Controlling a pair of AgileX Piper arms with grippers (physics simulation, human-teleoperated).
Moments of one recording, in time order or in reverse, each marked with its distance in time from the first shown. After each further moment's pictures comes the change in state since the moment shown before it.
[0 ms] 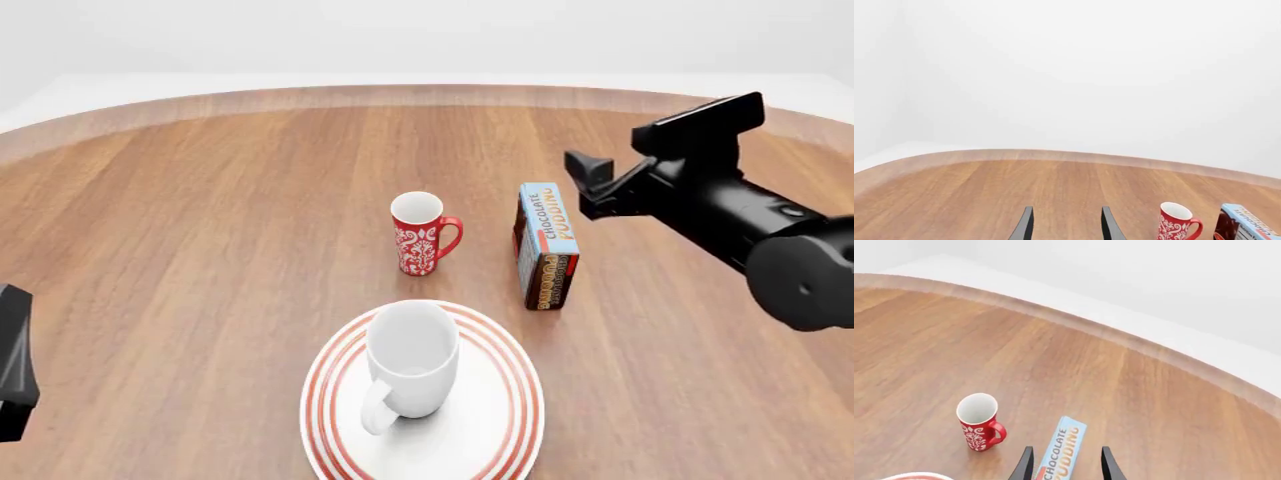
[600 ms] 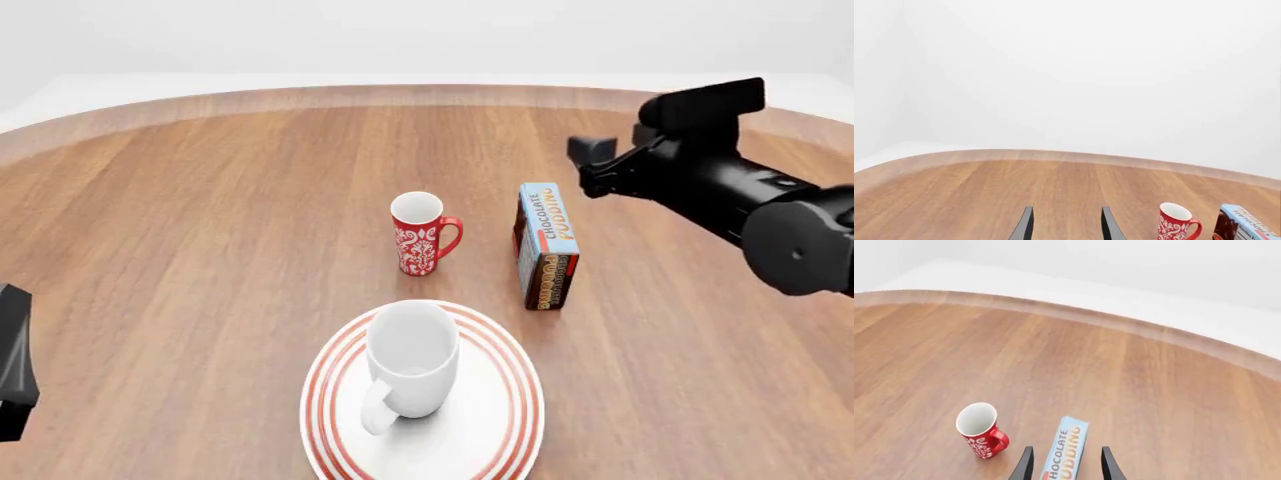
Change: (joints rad) left arm 0.000 0.000 0.000 -0.001 -0.004; right arm -0.027 0.042 -0.086 0.094 0.128
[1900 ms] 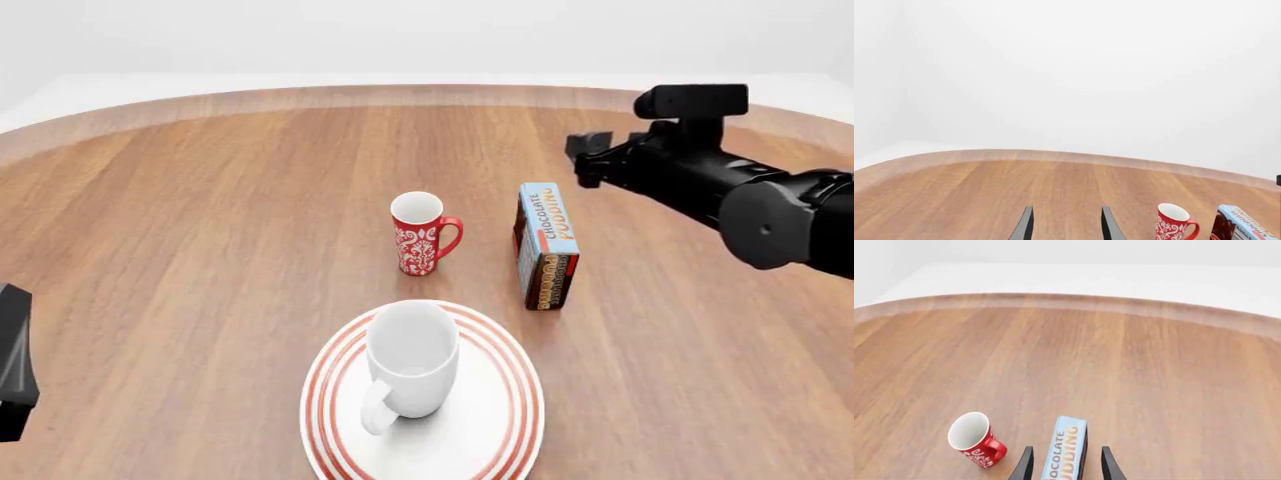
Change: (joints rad) left arm -0.004 0.000 0.001 -0.003 -0.008; right arm -0.035 0.105 -0.069 0.024 0.124
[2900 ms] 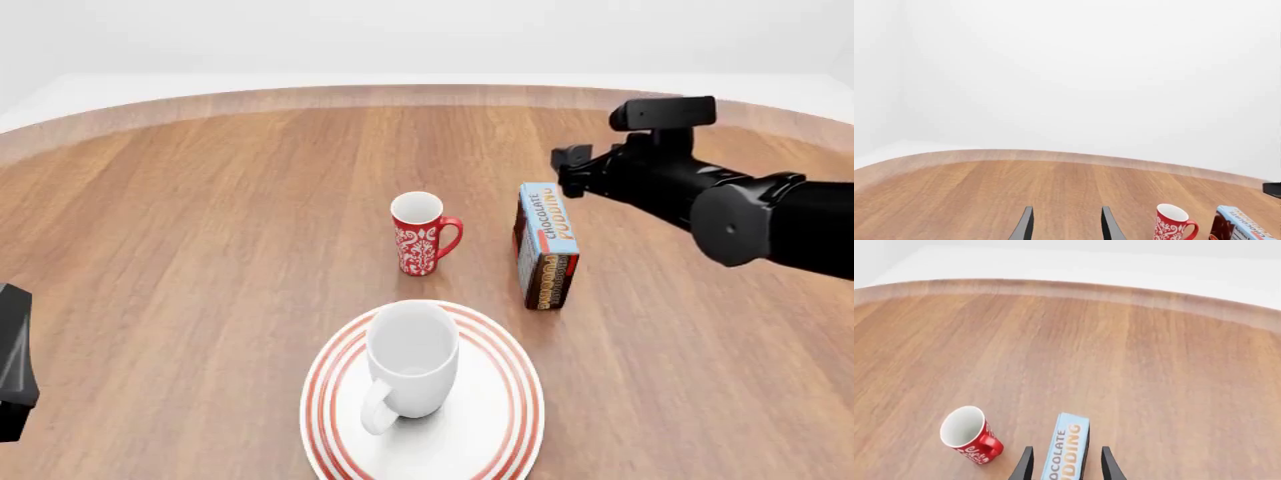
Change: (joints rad) left arm -0.001 0.000 0.001 -0.002 -0.005; right arm 0.011 0.089 -0.027 -0.019 -0.021
